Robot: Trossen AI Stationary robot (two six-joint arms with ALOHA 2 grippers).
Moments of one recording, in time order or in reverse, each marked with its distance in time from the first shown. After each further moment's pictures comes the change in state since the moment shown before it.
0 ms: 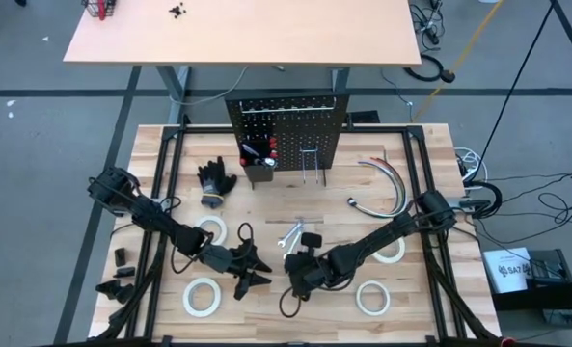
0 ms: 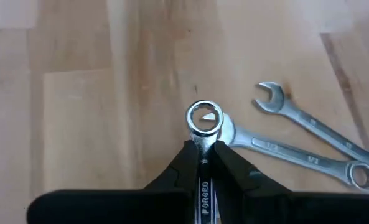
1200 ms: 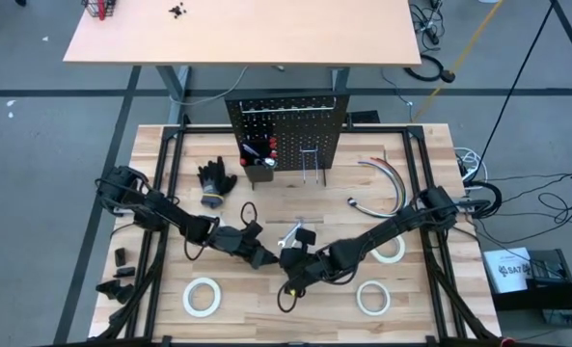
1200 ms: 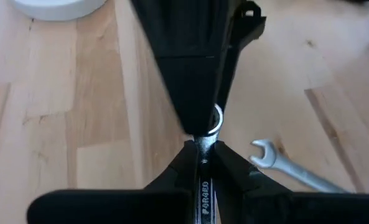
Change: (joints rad) left arm 0.186 0.058 -0.049 0.112 0.125 -0.549; right arm -0.030 -0.041 0.003 0.138 0.024 -0.020
